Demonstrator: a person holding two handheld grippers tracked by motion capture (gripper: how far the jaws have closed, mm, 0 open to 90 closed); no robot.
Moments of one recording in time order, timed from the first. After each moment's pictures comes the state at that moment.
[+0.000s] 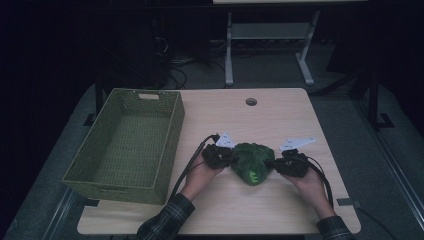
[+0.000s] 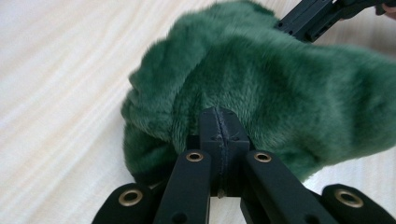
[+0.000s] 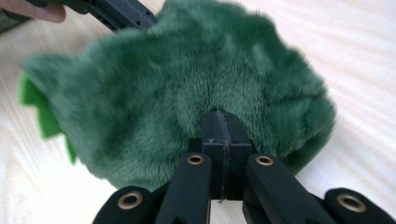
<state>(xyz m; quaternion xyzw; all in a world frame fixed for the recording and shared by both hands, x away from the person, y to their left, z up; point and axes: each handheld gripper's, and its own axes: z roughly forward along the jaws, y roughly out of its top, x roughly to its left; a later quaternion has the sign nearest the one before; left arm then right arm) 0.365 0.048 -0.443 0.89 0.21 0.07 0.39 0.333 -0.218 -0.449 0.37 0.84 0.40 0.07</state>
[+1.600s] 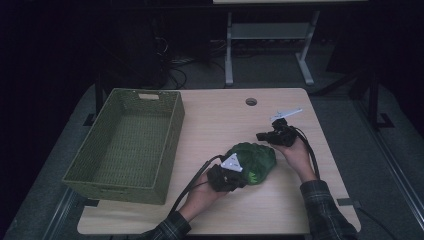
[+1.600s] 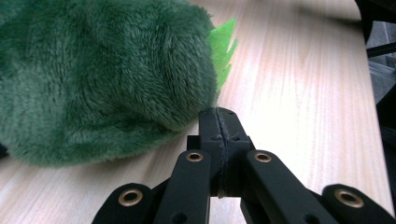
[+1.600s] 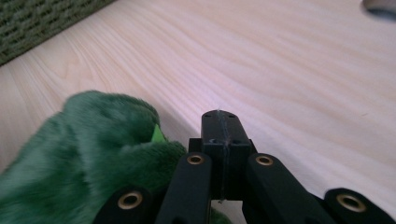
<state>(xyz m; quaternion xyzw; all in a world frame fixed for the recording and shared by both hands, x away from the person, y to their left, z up) 0.309 0.034 -0.451 0.90 0.16 0.00 0.40 0.429 -0.205 -0.441 0.39 0.83 0.40 0.06</state>
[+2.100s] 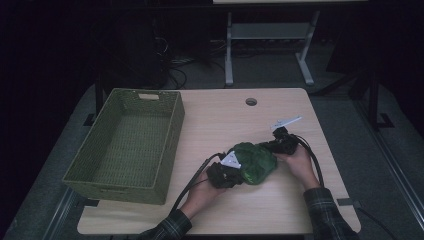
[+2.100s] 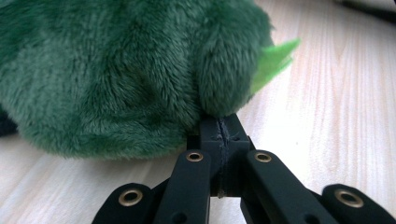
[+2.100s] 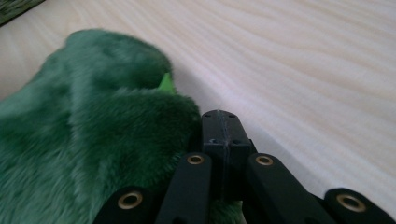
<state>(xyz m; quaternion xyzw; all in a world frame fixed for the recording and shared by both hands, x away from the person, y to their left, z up) 0.323 0.040 -0.461 0.90 0.18 0.01 0.39 0.414 -0.212 -0.460 0.38 0.84 0.38 0.03</state>
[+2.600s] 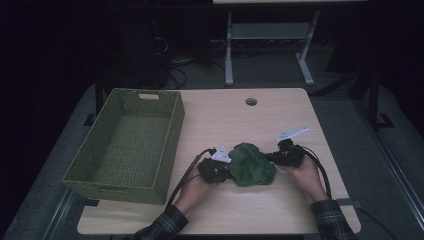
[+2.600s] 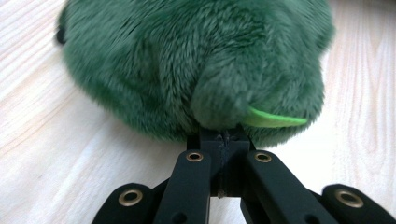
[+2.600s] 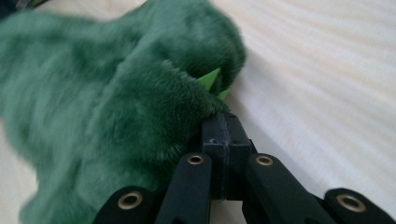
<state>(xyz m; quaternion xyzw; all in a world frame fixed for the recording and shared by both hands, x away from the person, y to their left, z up) 0.337 0.065 -0.463 0.90 0.21 0.02 0.39 0.368 -0.219 -0.456 0.37 0.85 0.38 0.03</state>
